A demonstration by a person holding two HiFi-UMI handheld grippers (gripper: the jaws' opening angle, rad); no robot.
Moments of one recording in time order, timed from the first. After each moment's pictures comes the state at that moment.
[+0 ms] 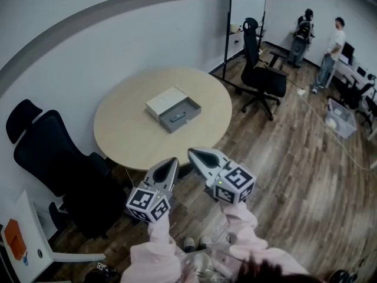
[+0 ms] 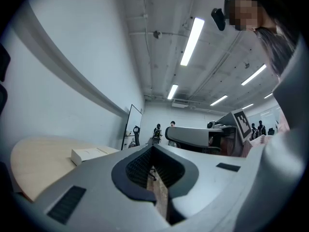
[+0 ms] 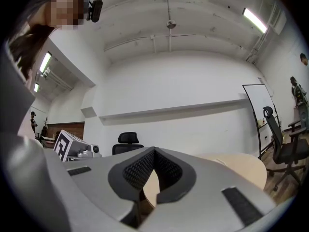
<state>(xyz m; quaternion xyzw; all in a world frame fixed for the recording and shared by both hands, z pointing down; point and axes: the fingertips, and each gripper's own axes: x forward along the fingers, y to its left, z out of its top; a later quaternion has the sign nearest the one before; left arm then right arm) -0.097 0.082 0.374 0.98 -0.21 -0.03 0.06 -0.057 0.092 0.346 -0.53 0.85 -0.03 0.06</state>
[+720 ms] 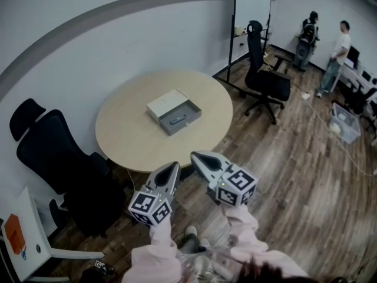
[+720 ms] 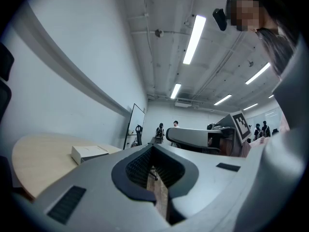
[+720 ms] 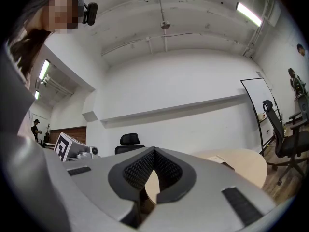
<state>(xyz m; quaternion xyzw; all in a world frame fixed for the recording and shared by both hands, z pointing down) -0.079 0.091 0.380 0.97 -0.23 -0.03 0.07 -0.030 0.099 0.355 -0.52 0.85 -0.06 0.08</state>
